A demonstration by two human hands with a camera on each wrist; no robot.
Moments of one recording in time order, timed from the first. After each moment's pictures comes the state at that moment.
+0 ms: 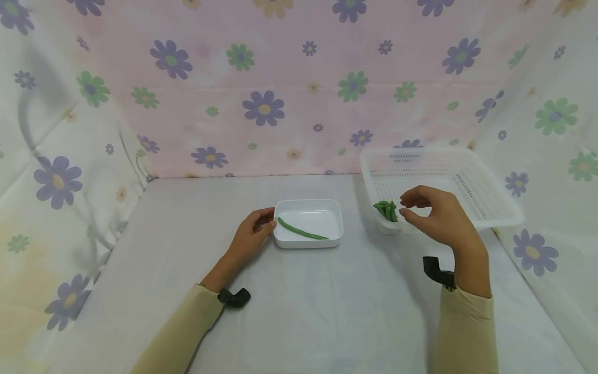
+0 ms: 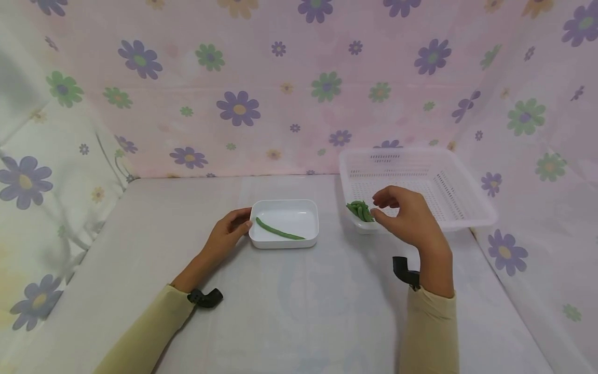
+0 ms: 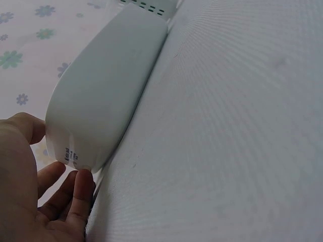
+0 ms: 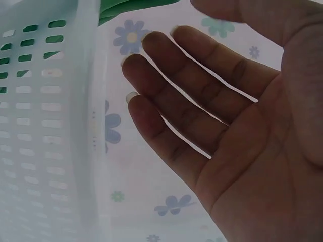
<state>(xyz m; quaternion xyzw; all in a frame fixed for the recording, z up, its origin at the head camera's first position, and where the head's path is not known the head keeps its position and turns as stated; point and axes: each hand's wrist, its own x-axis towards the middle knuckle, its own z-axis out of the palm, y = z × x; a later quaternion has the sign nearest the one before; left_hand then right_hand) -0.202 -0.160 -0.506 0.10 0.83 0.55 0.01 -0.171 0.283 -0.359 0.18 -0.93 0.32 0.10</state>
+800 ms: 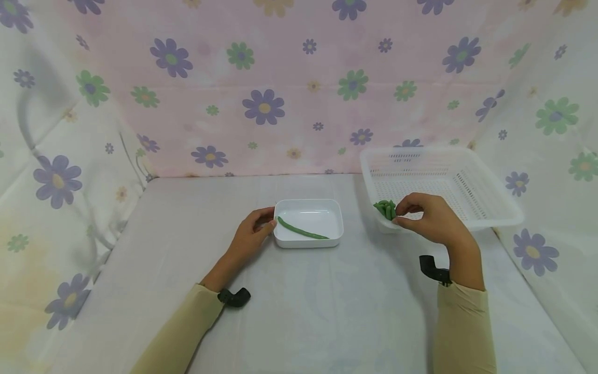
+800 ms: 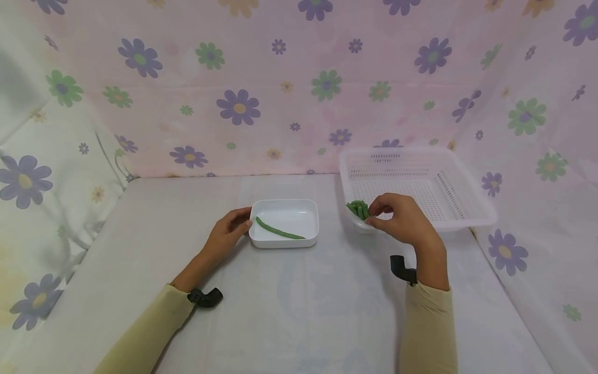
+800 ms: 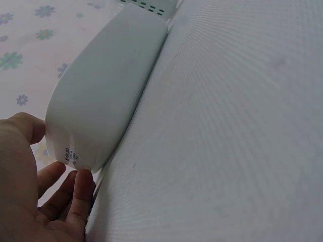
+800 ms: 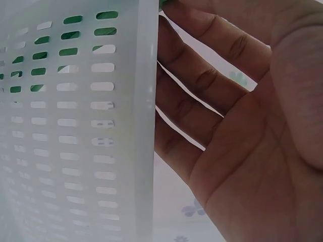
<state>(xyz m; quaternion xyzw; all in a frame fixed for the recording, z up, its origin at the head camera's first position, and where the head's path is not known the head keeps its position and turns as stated) -0.185 -0.152 -0.475 0.10 0.82 0.57 0.01 -0.187 0.288 -0.380 0.18 -0.93 0.33 0.01</state>
